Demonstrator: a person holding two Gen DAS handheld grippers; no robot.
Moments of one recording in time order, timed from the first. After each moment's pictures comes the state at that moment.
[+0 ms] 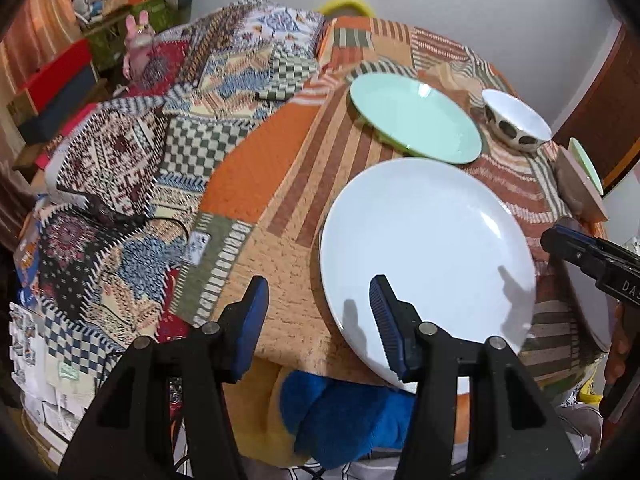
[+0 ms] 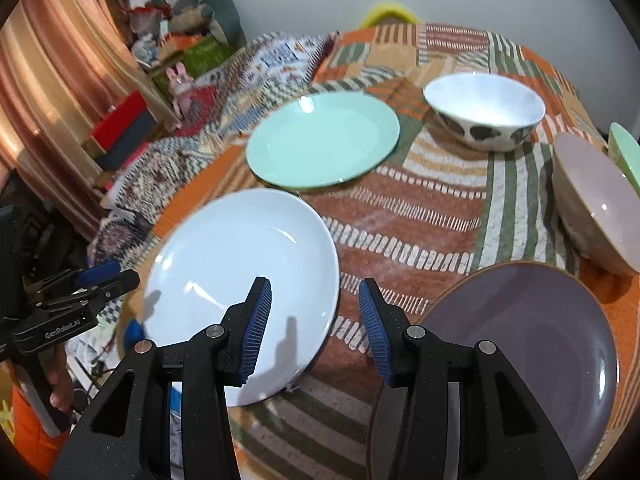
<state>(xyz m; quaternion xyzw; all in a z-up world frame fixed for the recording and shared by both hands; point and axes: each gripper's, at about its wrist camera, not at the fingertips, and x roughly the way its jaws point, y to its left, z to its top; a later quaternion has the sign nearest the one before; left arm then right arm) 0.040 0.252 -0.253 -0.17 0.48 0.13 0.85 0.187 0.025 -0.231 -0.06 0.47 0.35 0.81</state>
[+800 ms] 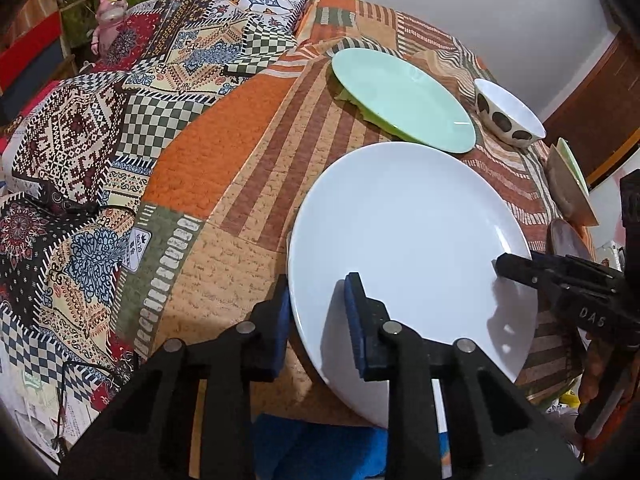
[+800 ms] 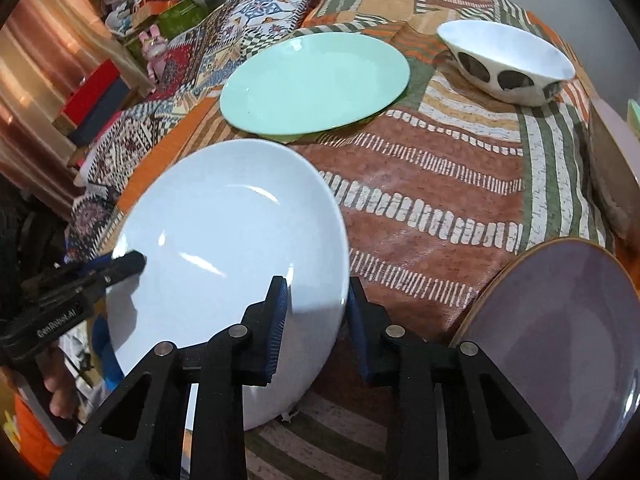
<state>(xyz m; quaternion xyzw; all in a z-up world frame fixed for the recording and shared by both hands) 0.064 0.257 -0.282 -0.21 0.48 0.07 0.85 0.194 0.052 -0.264 -0.10 0.53 0.32 0.78</state>
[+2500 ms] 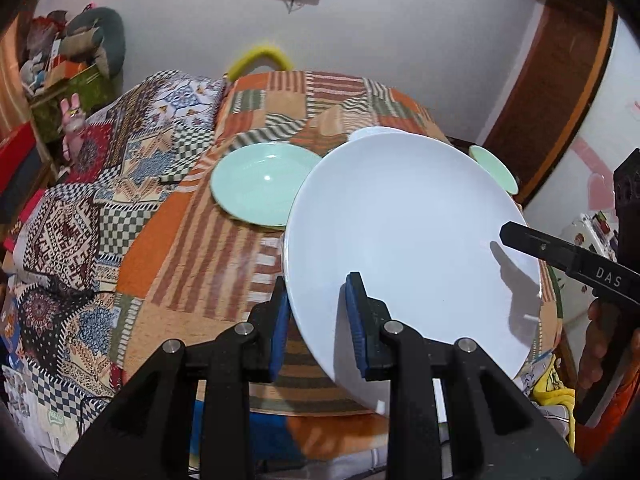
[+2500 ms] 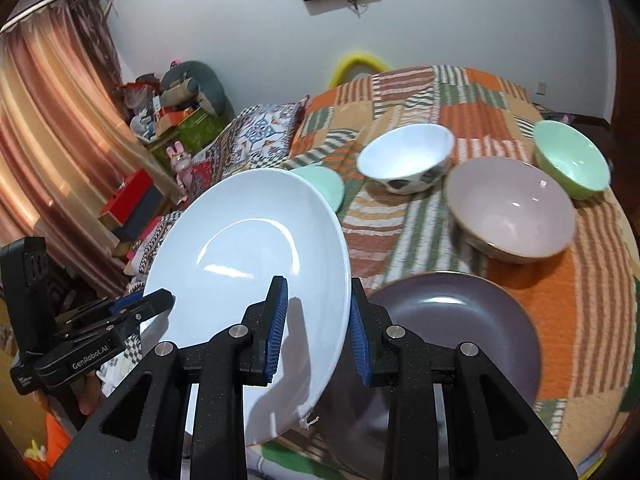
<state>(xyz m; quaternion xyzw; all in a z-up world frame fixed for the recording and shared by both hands) 0.061 0.133 -0.155 -0.12 0.40 0.03 0.91 0.183 -0.075 -0.166 0.05 0.41 0.33 0.85</state>
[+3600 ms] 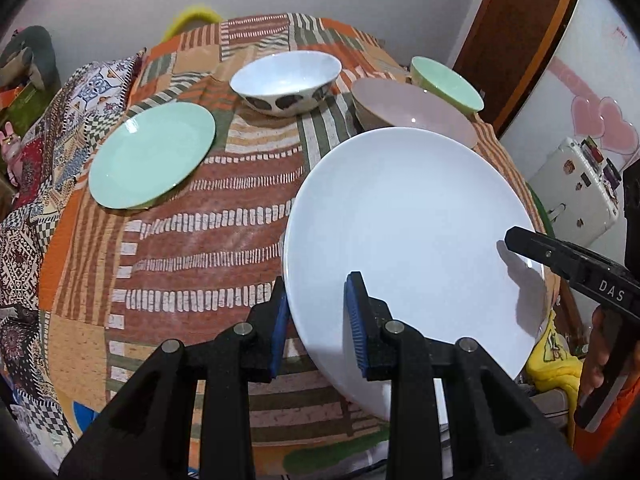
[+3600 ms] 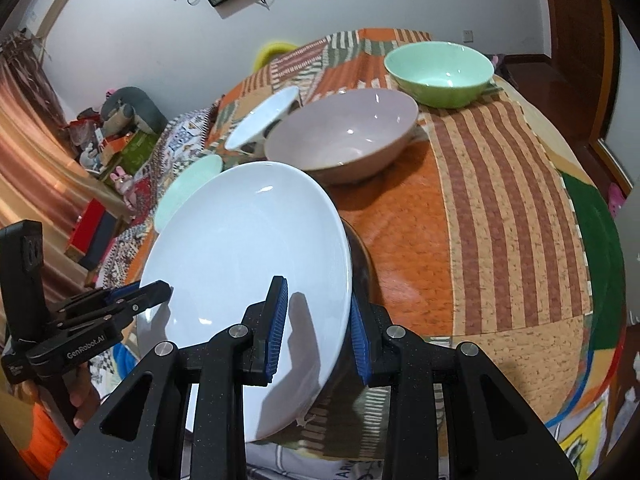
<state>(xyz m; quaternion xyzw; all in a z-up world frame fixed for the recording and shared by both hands) 0.131 0.014 -0.208 -0.06 0.49 -0.05 0.87 0.191 -0.202 -0.222 0.11 0.46 0.25 0.85</state>
